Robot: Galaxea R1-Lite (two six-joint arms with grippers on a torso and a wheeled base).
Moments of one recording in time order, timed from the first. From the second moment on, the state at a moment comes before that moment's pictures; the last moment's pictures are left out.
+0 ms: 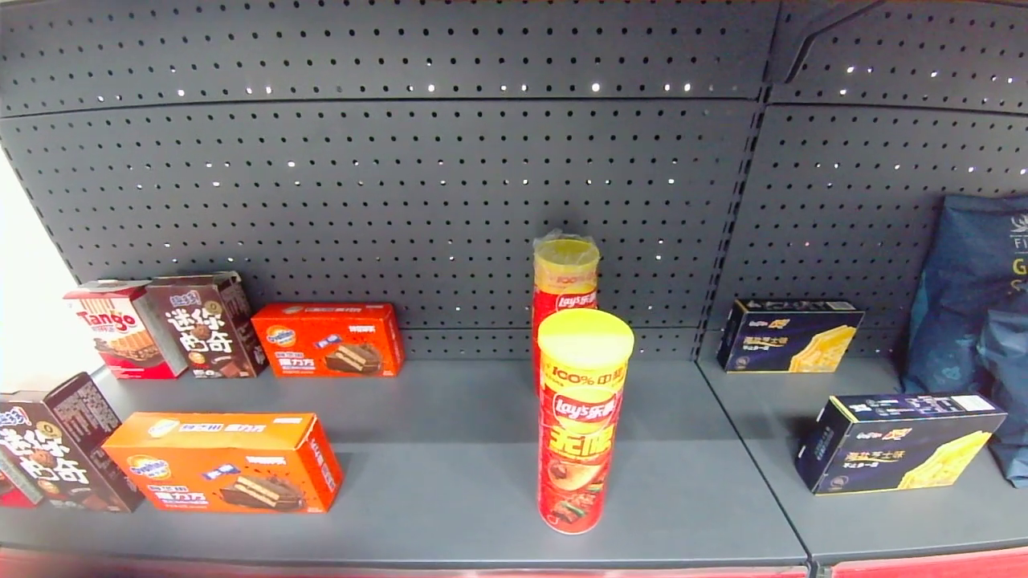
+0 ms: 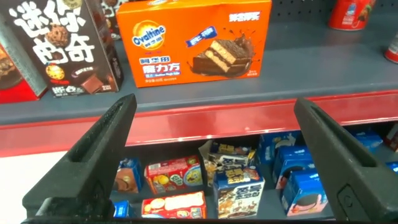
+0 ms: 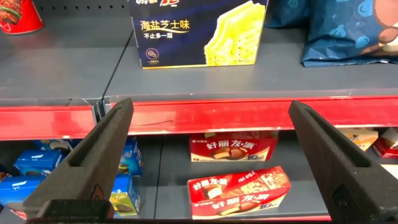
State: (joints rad) left arm 0.00 0.00 0.00 0.00 -0.08 0.03; right arm -0.06 0.07 0.00 0.00 0.01 0.00
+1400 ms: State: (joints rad) left arm 0.00 0.00 0.00 0.00 -0.08 0.03; right arm -0.06 0.07 0.00 0.00 0.01 0.00
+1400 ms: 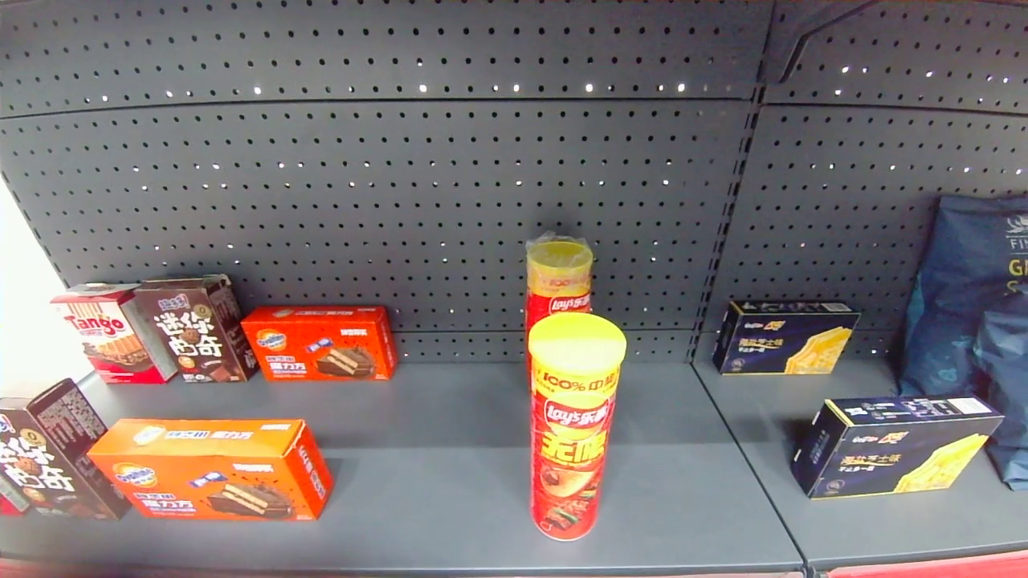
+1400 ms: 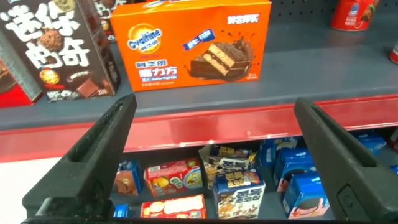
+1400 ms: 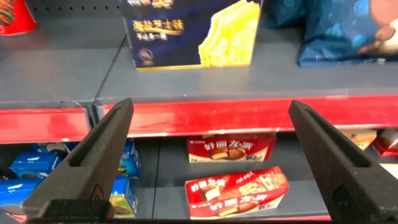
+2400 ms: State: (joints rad) left arm 0.00 0.00 0.00 0.00 -0.08 0.03; right arm -0.06 0.07 0.00 0.00 0.01 0.00
